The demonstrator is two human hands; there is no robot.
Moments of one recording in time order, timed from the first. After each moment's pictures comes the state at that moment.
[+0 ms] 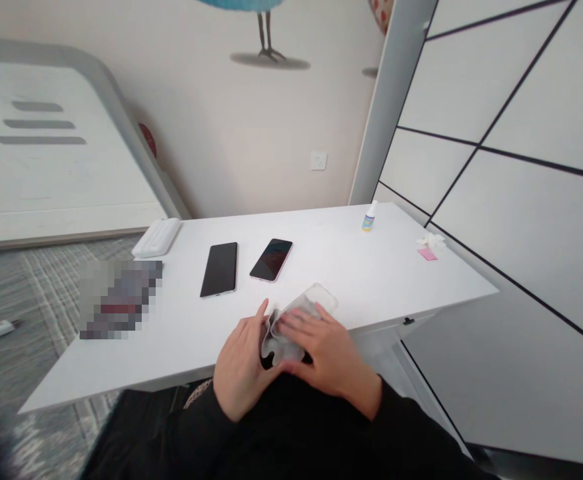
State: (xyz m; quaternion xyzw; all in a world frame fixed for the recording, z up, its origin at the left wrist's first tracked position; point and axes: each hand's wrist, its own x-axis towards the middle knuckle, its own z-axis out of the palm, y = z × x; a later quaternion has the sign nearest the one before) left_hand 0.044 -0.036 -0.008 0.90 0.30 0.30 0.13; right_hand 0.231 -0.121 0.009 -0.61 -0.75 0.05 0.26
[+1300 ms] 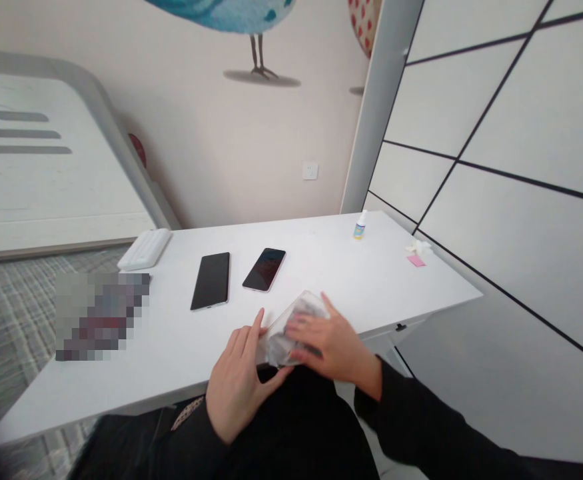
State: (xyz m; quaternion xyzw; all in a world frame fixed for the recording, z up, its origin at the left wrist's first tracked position) left_hand 0.046 -0.038 -0.007 0.89 0.33 0.28 0.12; right_hand 0.252 -0.119 0.016 -0.56 -0.79 0.01 0.25
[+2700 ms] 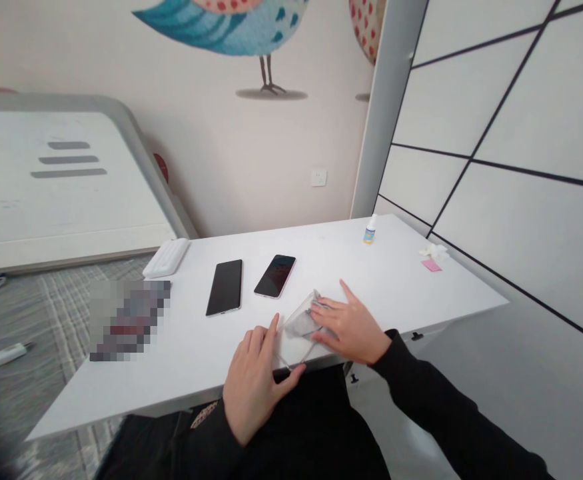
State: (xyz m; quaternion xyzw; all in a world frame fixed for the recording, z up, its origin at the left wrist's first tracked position) left_hand 0.052 -0.038 -0.002 0.90 0.35 0.24 0.05; right_hand 0.271 -0.109 0.022 -0.55 -0.81 -0.04 0.21
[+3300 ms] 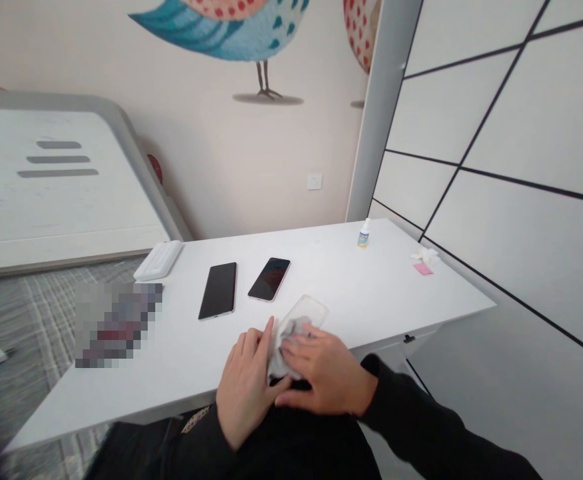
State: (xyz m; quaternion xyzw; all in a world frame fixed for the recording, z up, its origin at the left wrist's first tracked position) left_hand 0.056 -0.038 0.000 0.91 0.34 0.23 0.05; right_hand 0.259 -0.108 0.024 -0.52 -0.82 -0.02 0.24
